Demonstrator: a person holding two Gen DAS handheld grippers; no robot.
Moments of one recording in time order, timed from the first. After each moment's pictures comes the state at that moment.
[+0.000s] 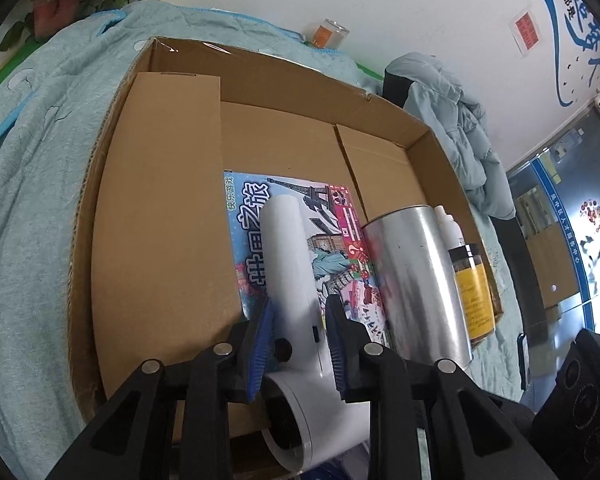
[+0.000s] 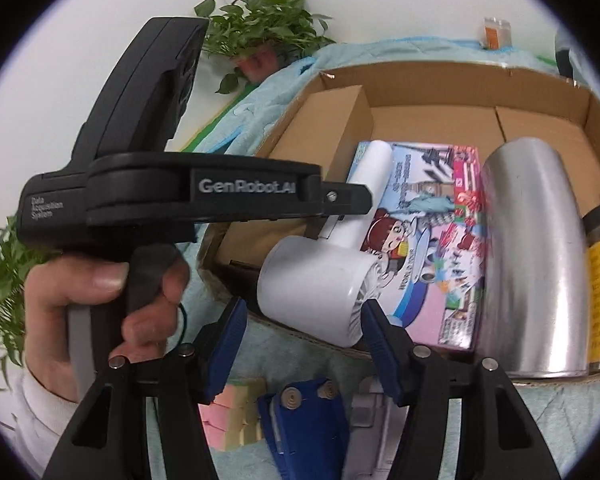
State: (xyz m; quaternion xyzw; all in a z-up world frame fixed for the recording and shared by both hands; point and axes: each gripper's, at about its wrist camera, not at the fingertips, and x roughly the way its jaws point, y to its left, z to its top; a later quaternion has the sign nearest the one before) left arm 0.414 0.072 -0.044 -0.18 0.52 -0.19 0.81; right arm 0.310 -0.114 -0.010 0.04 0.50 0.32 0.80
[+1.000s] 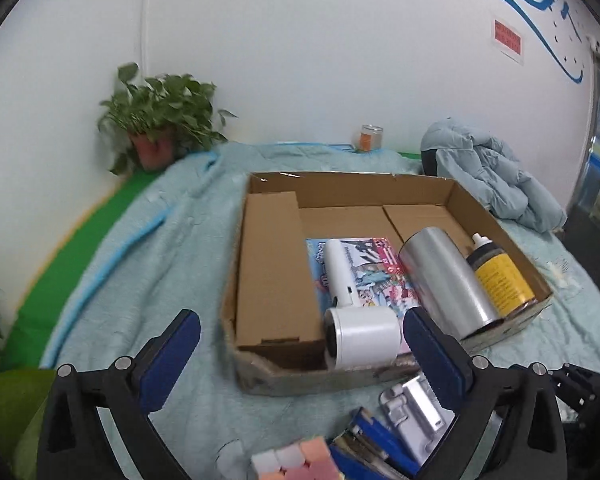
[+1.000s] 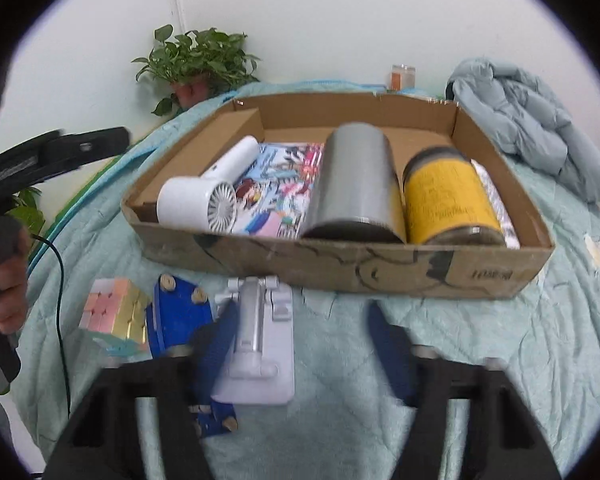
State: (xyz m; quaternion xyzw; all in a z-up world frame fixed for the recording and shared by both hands) left arm 0.236 0.045 0.035 -0.02 0.32 0.00 0.95; right arm 0.225 -0.211 -0.016 -0.02 0.43 0.19 0.88
